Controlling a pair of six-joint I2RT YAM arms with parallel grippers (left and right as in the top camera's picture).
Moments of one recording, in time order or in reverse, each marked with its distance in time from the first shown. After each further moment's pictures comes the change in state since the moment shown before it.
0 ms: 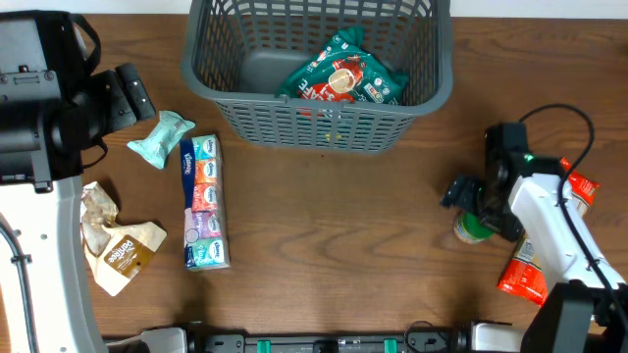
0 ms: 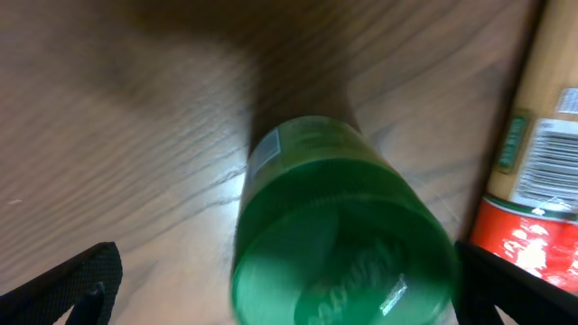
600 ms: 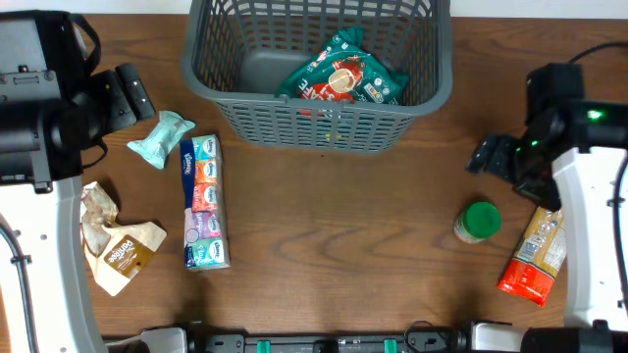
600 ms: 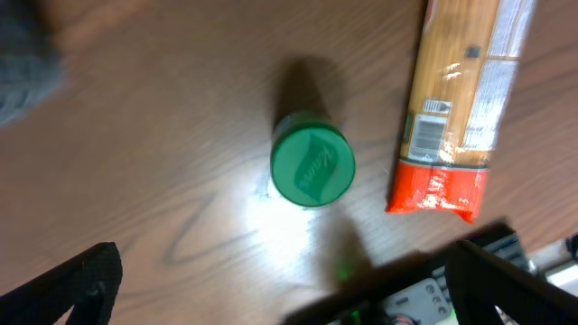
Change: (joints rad) left arm 0.000 0.000 0.002 0.000 0.000 0.000; right arm 0.000 0.000 0.557 -0.498 0.001 -0.023
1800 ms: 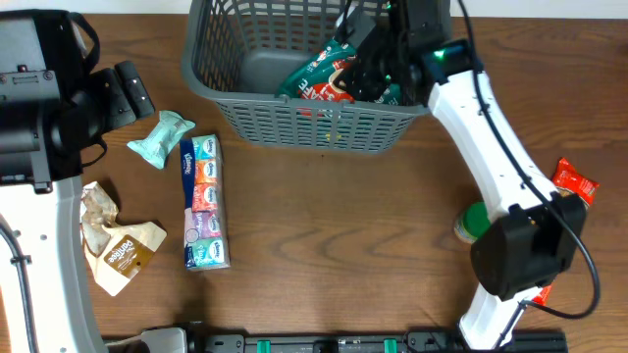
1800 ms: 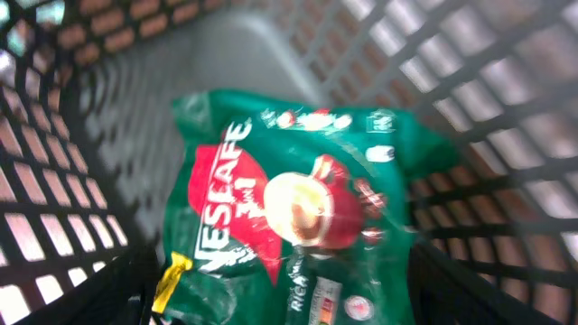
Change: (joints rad) left arm 0.000 0.000 0.002 0.011 0.000 0.000; right arm 0.383 0.446 0.373 0.705 -0.359 -0.949
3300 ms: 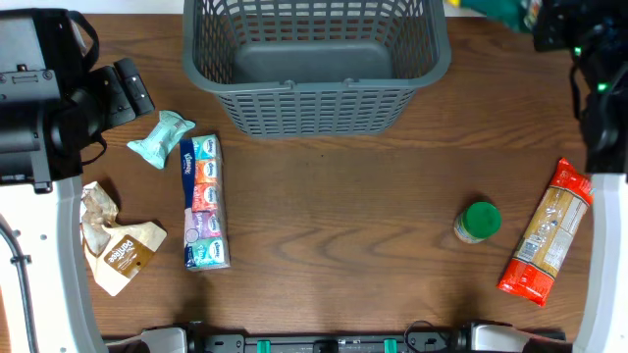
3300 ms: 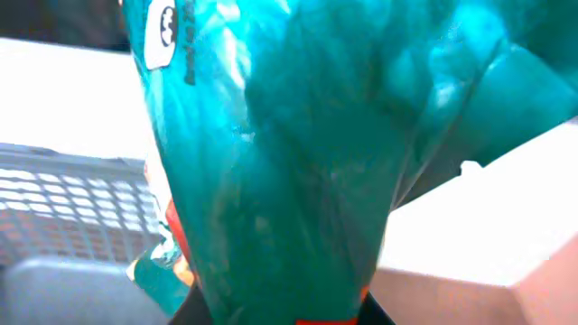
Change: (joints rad) left arm 0.000 0.000 0.001 0.014 0.000 0.000; right arm -0.359 -0.490 -0.031 0.197 0.133 0.330
